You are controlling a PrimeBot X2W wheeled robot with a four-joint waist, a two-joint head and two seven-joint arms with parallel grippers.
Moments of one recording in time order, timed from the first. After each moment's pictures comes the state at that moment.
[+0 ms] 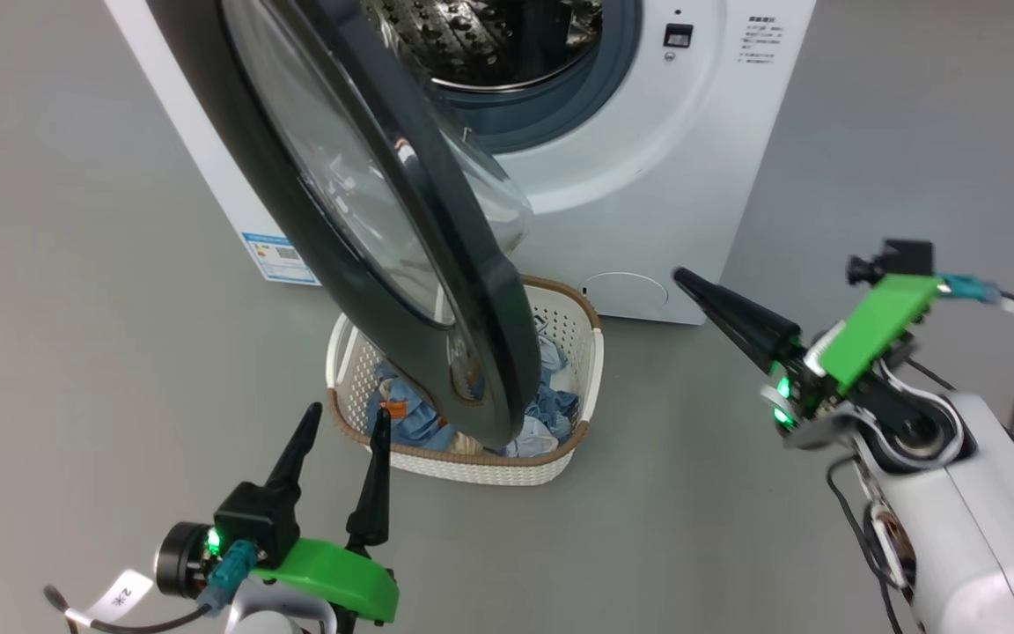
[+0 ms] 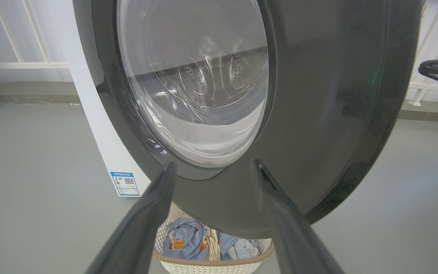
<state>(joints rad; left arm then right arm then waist) -0.23 0.03 -0.34 0.32 -0.27 0.03 -0.25 -0.60 -0.19 0.18 0.49 1.61 0.13 0.58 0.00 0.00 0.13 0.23</state>
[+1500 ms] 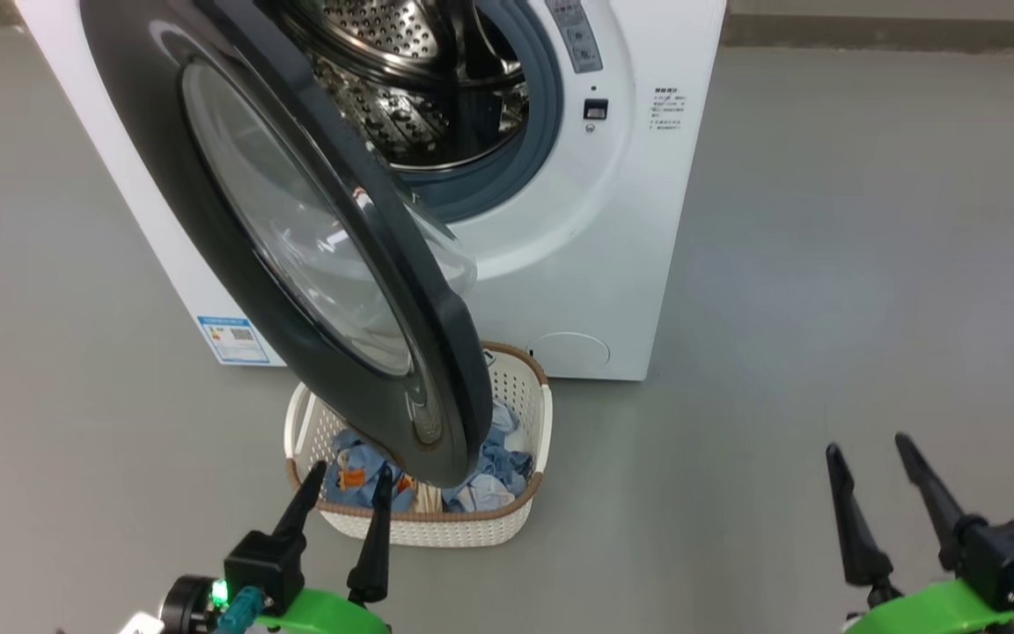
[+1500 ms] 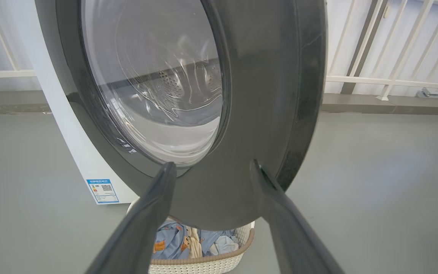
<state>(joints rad) -0.16 0.04 -0.34 0.35 -0.25 0.00 -0.25 0.01 -0.08 -0.10 0.06 0.11 0.13 -0.23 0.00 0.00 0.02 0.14</state>
